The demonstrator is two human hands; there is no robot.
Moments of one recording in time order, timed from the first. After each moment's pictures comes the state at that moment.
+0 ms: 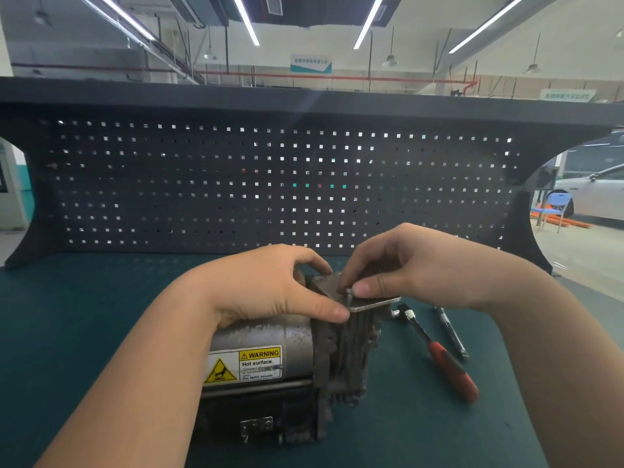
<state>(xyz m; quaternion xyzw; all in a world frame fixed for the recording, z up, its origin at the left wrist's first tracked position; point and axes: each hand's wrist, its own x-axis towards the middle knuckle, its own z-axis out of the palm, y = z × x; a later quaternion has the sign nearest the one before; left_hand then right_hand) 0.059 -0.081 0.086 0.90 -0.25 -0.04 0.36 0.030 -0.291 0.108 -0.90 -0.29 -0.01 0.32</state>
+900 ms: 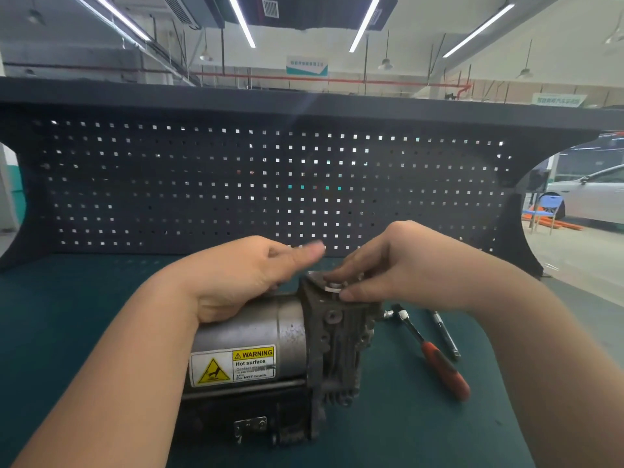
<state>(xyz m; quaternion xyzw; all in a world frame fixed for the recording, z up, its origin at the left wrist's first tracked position) 0.069 -0.075 0.082 0.84 -0.23 -0.03 0.49 0.024 -0.284 0.108 -0.93 -0.26 -0.10 0.25</state>
